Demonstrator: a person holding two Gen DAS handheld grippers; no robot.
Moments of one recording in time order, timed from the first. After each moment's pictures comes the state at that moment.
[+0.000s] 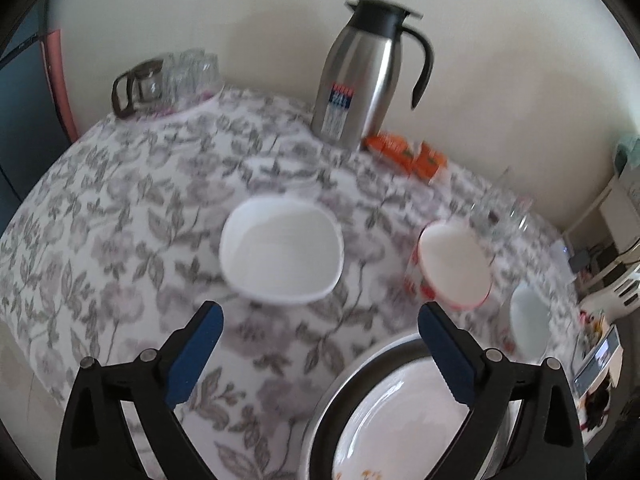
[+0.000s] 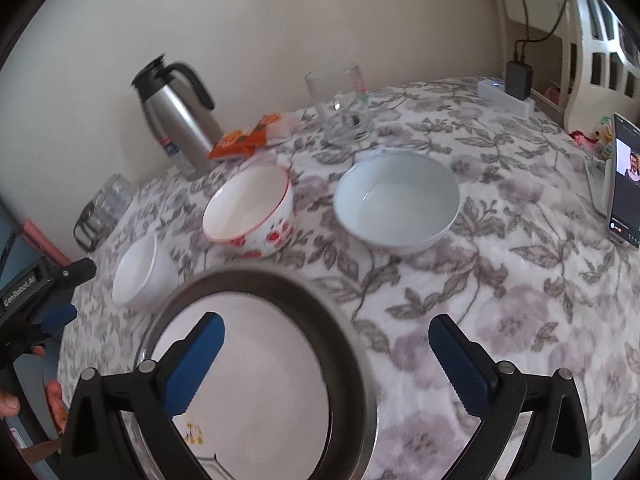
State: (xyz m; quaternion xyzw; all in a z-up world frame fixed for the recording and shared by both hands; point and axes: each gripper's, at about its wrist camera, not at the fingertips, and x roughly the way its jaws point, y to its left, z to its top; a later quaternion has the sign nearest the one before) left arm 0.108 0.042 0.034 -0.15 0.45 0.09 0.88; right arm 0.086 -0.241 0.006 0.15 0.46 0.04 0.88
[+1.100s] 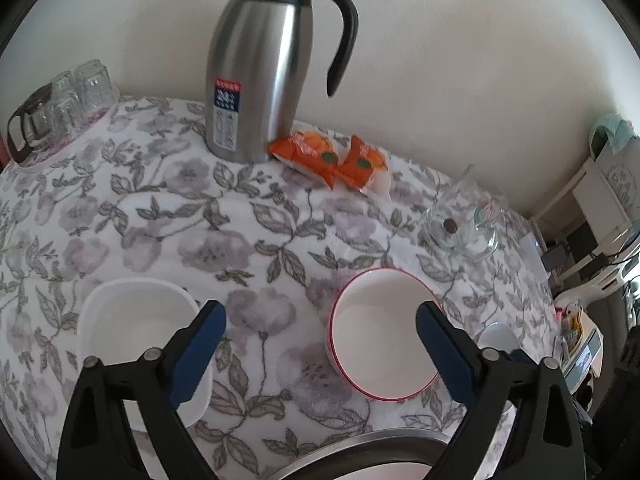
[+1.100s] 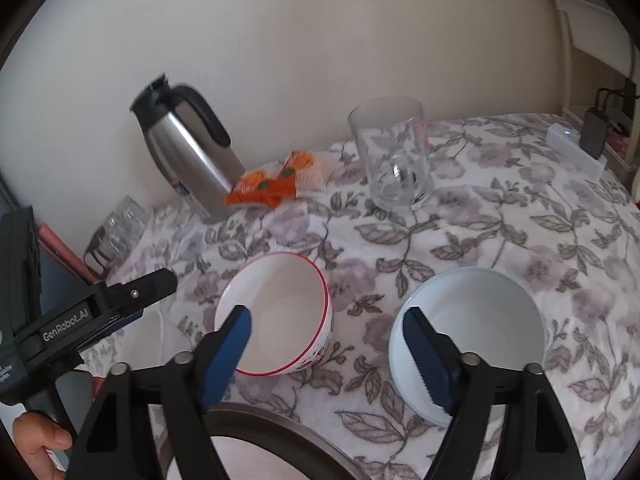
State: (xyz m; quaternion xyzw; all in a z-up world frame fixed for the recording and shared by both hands) left arm 0.230 -0.005 0.007 -0.15 0.48 -0.02 0.87; right arm 0.209 -0.223 0.006 0.14 0.44 0.10 0.88
